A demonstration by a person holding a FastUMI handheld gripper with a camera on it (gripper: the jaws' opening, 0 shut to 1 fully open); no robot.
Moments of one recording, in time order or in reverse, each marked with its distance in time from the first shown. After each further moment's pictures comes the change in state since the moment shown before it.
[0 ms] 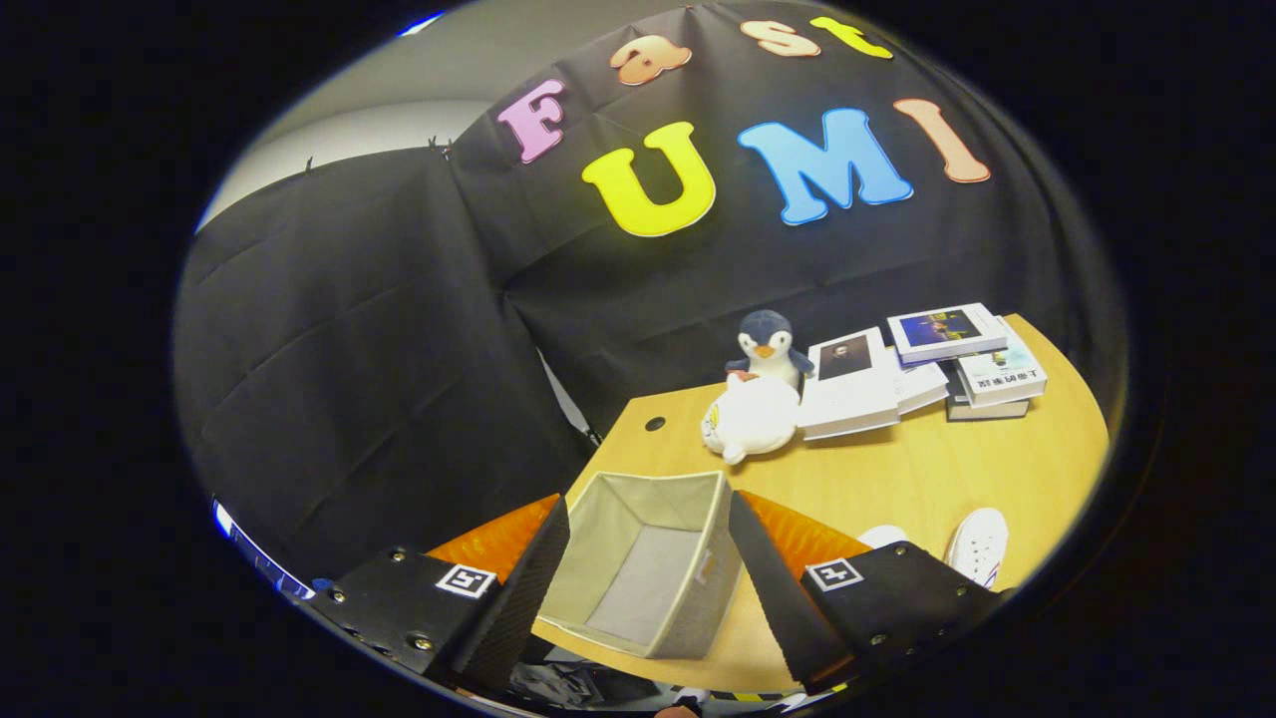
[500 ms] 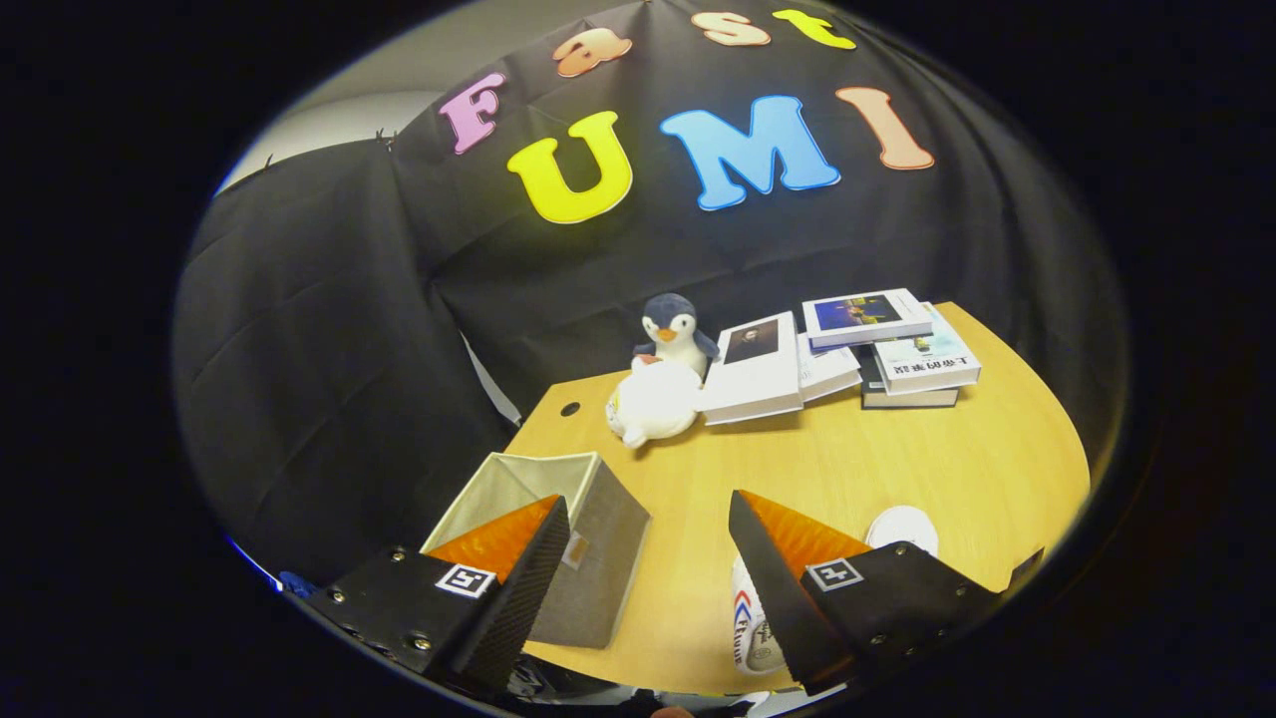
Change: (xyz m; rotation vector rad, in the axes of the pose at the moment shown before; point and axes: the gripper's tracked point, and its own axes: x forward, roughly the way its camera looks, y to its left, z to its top) arm -0.006 -0.099 -0.029 0.010 0.055 -0.169
